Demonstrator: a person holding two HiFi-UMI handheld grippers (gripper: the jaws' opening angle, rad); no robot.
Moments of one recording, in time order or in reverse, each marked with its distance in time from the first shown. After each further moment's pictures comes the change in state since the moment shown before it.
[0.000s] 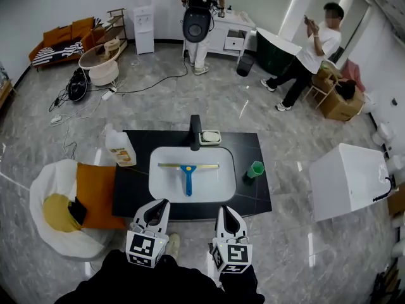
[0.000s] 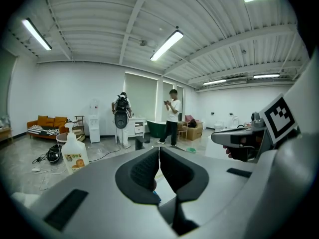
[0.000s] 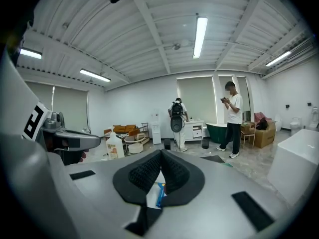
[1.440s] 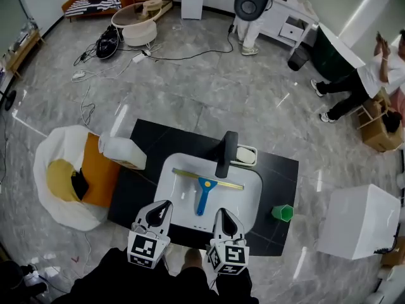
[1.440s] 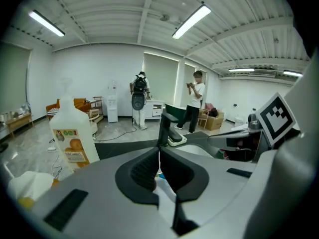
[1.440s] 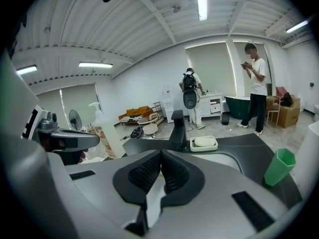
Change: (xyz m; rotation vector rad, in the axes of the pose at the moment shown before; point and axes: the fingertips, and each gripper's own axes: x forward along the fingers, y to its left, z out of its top) left arm 0.165 0.132 -0.080 -0.140 0.195 0.182; right arm 0.251 -0.012 -0.084 0.045 0.266 0.201
